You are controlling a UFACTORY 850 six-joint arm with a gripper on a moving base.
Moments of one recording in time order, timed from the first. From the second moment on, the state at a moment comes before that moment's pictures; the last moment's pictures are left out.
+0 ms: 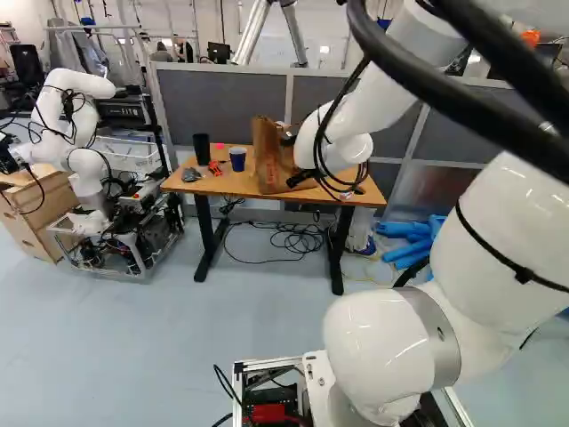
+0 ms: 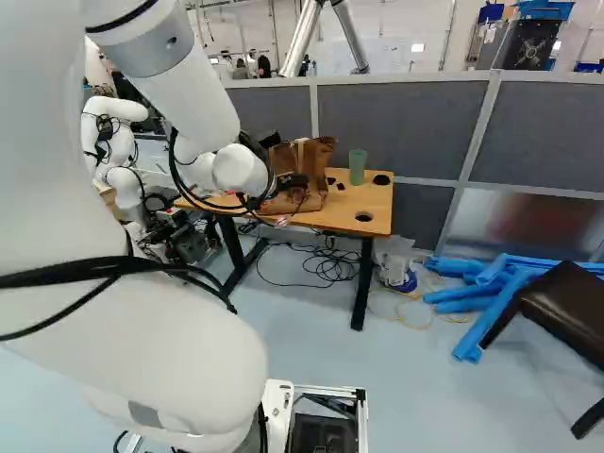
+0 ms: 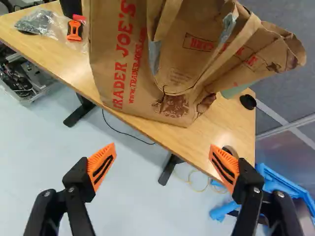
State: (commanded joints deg) arm 0.2 7.8 -27.2 1.2 19.4 -22.9
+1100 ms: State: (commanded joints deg) arm 0.0 14.4 -9.2 0.2 44.2 -4.3
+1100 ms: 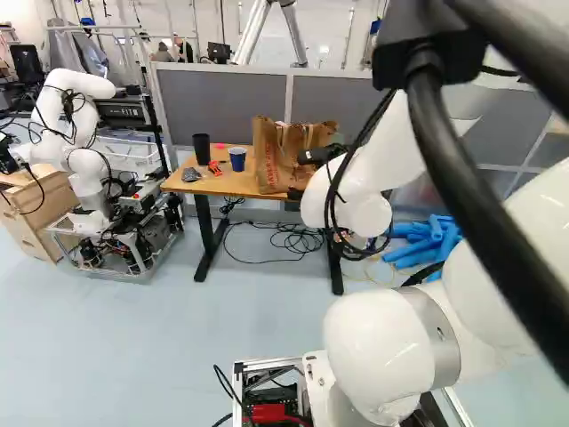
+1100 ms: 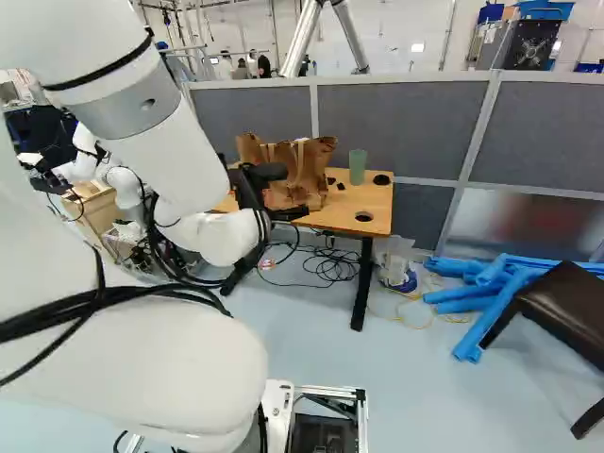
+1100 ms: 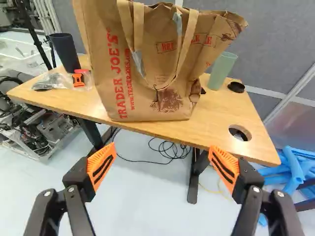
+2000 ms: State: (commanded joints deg) arm 0.0 16.0 -5.0 0.0 50.0 0.0
